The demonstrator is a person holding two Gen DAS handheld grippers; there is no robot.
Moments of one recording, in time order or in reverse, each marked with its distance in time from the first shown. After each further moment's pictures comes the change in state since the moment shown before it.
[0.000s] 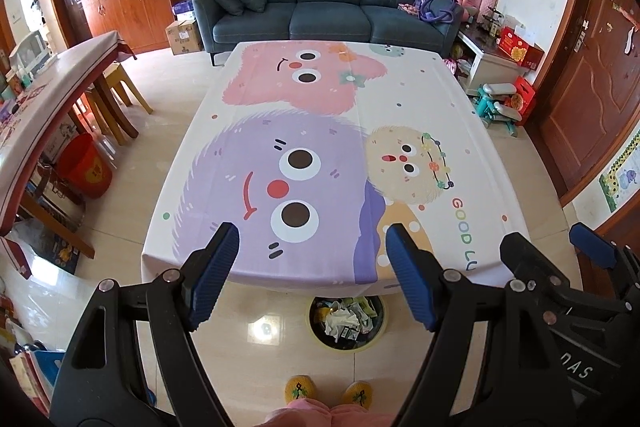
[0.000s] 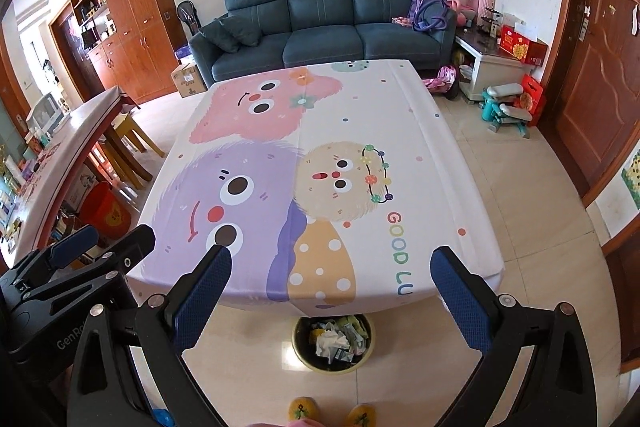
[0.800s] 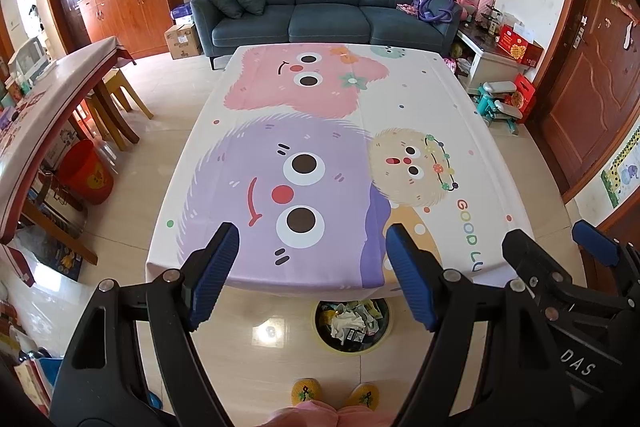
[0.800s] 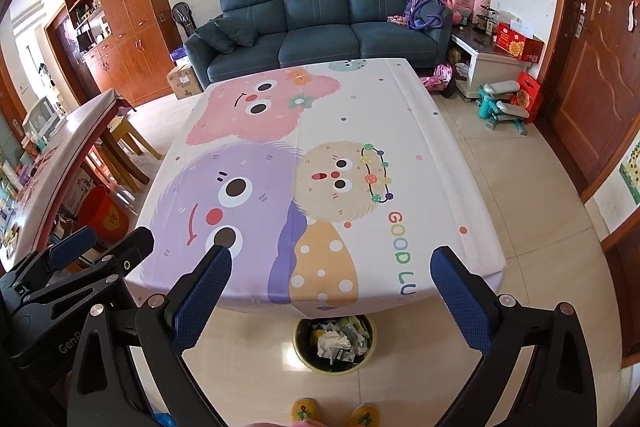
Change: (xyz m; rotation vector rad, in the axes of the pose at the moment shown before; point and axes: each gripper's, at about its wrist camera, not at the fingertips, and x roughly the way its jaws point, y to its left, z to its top) left arm 0.002 0.001 0.005 0.003 -0.003 0.005; right arm 0.003 -0.001 0.004 -0.002 0.004 0.002
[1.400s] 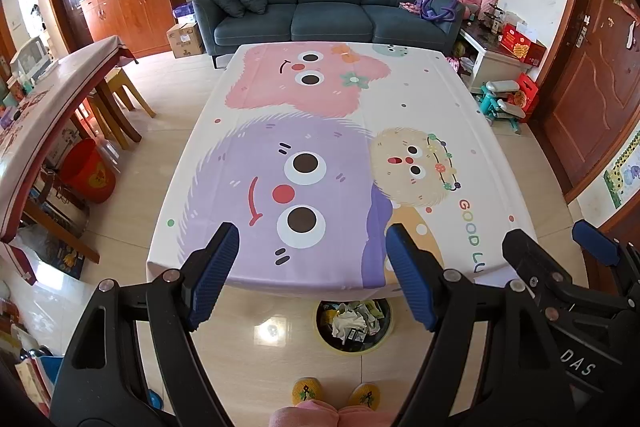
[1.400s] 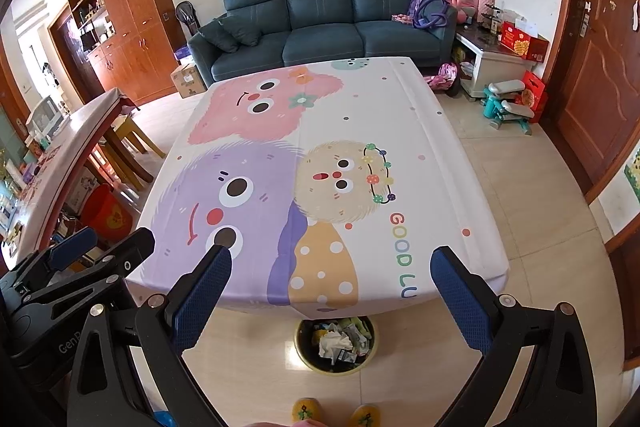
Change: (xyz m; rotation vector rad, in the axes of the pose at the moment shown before) left arm 0.000 0.002 0.001 0.002 0.001 0.002; right arm 0.001 0.004 0.000 0.005 0.000 -0.002
